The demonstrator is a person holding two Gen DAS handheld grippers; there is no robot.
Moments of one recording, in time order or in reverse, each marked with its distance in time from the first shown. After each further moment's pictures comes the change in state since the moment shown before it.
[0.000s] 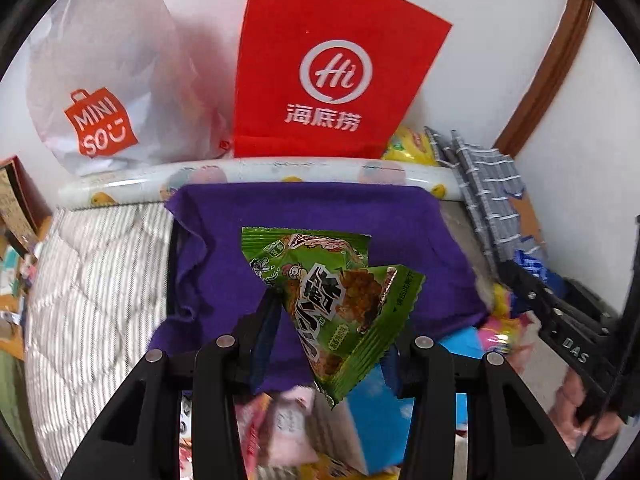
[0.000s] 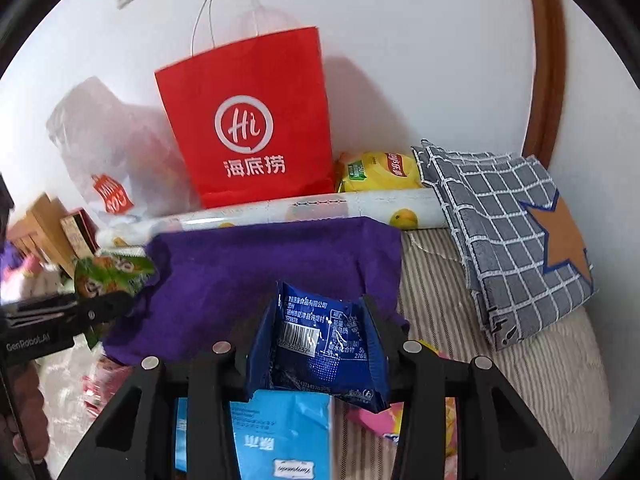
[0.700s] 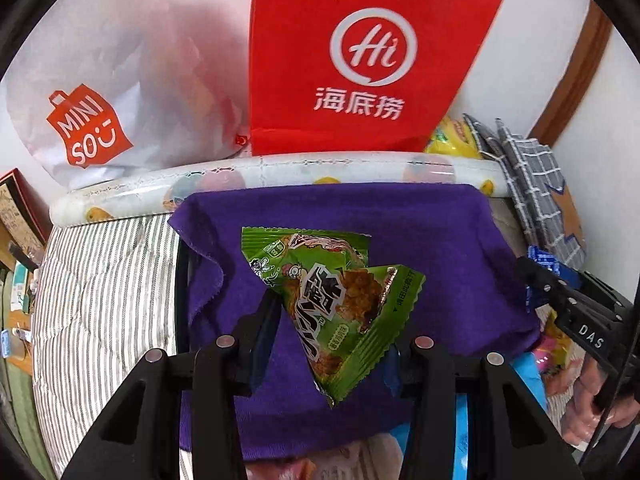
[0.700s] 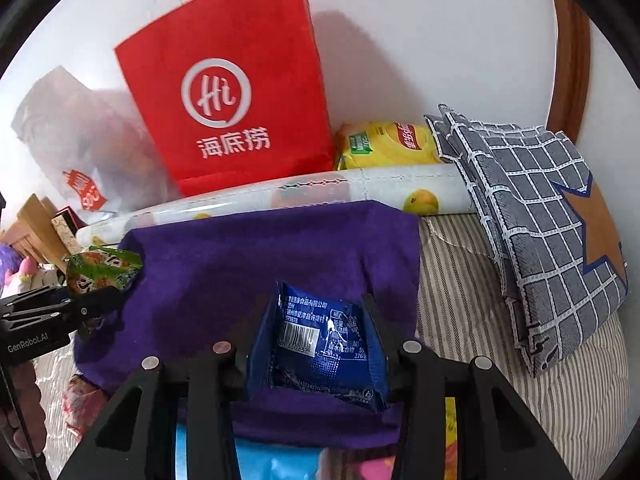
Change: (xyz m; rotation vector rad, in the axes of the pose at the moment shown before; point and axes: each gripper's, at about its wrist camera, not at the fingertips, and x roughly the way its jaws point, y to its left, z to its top) left arm 0.057 0.027 0.027 0.024 0.057 0.085; right arm 0.071 -0.025 0.013 0.039 0.064 0.023
